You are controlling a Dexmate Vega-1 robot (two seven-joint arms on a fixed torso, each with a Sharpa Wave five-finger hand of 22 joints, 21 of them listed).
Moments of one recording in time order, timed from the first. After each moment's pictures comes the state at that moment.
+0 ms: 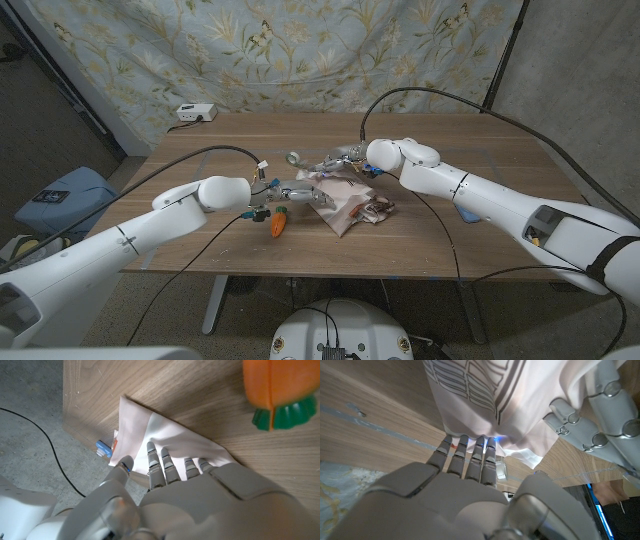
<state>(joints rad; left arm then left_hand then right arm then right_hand) 0.79 0.97 0.64 -1.92 0.00 0.07 -0.44 0.29 0.16 0.63 -0.05 0.37 0.51 -0.03 0.18 0.18 0.28 -0.06 0.20 0.20 0.00 0.09 0.19 0.17 -0.17 0.08 0.24 0.20 -0.33 -0.54 -1.02 -1.55 -0.46 -0.24 0.46 0.33 0.12 -0.03 0.15 0.23 0.47 0.02 0.20 0.19 0.41 0.01 0.20 0.19 0.28 0.09 0.20 0.33 0.15 0.12 0.18 0.17</state>
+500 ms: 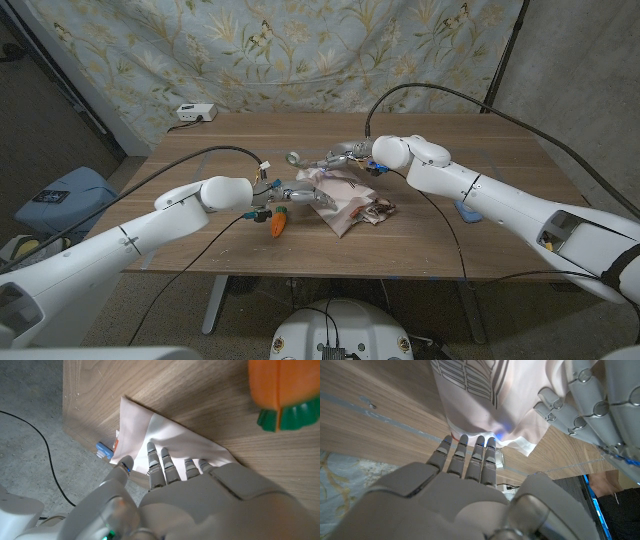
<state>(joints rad) 0.79 0.97 0.65 -1.93 0.01 0.09 -0.44 0.29 0.16 0.63 -0.05 0.37 0.50 -0.04 0.18 0.18 0.28 -0.06 0.20 0.20 0.00 0.09 0.19 0.17 -0.17 0.08 0.24 0.20 -0.38 -0.60 -0.97 -1.69 -0.45 -0.28 0.48 0.32 0.11 -0.03 0.15 0.23 0.46 0.01 0.20 0.19 0.41 0.01 0.20 0.19 0.27 0.09 0.20 0.32 0.15 0.12 0.18 0.17</state>
